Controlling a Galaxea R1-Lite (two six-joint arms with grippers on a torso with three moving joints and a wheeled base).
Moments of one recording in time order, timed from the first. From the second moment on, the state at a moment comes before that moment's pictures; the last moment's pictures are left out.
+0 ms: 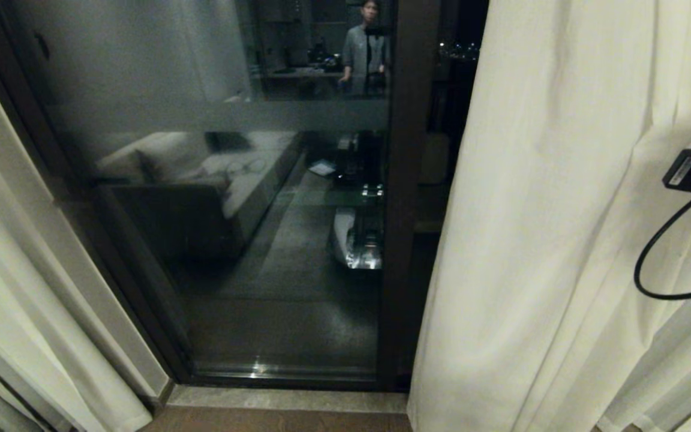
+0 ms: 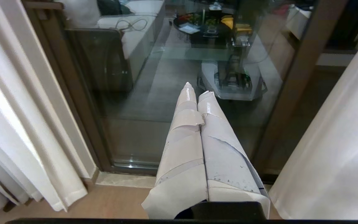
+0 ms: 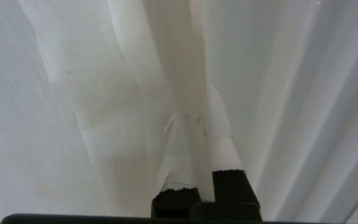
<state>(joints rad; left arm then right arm) 0.00 0.00 0.00 -0.01 0.03 -0.02 -0.16 1.68 -0.76 -1.17 -0.27 -0.04</state>
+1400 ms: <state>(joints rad) 0.00 0.00 0.00 -0.01 0.03 -0.02 -0.26 1.77 -0.90 -1.16 -0.27 -0.01</state>
